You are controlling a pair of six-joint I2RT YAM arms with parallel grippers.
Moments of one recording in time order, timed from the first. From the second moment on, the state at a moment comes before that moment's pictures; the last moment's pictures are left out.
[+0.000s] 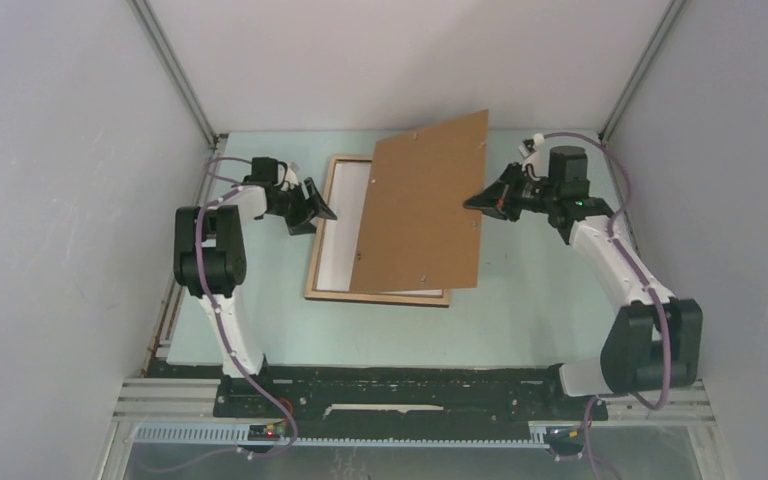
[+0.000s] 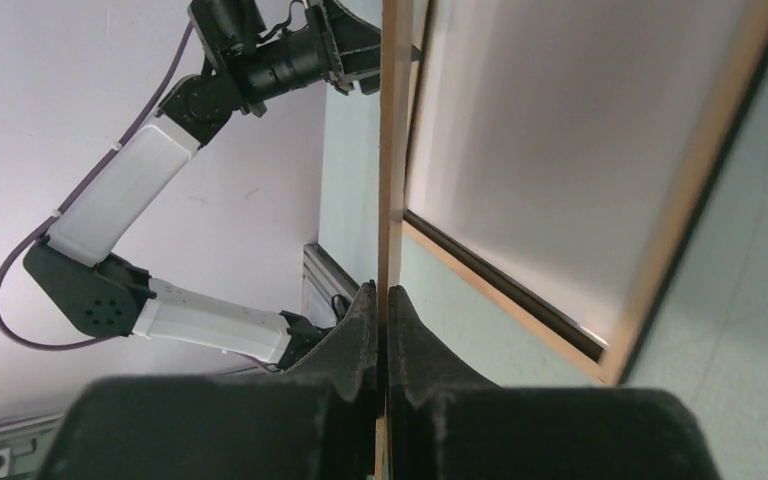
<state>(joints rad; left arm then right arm) 0.03 2.01 1.34 -0.39 0.54 -0.41 0.07 1.36 1.10 -0.30 -0.82 0.75</state>
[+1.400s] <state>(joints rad) 0.05 2.02 1.28 -0.30 0.54 -0.58 0.17 1.93 1.22 0.15 -0.95 0.87</state>
